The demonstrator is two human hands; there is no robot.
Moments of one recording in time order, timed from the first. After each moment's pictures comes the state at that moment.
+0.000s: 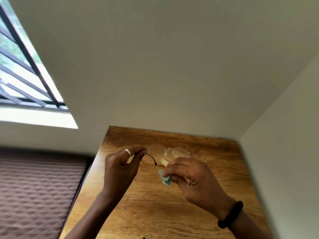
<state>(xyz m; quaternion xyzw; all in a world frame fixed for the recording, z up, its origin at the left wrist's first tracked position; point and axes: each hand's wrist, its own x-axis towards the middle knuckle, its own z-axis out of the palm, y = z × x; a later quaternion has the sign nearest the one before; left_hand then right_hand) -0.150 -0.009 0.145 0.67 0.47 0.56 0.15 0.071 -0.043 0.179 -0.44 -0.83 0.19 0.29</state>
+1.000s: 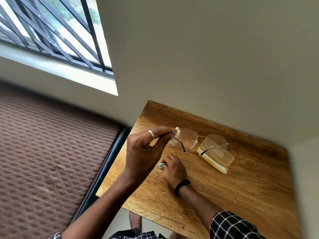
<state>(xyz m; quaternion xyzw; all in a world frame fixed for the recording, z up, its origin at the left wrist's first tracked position) -0.207 -0.020 0.146 0.62 0.51 0.58 0.14 -0.067 0.013 -0.052 -0.58 -0.77 0.22 0.14</state>
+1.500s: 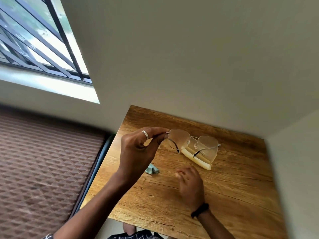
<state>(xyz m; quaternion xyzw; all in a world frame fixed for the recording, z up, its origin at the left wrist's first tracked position) -0.178 -0.003 0.153 0.65 0.47 0.58 0.17 0.027 -0.033 -0.023 -0.65 -0.67 0.20 0.30</state>
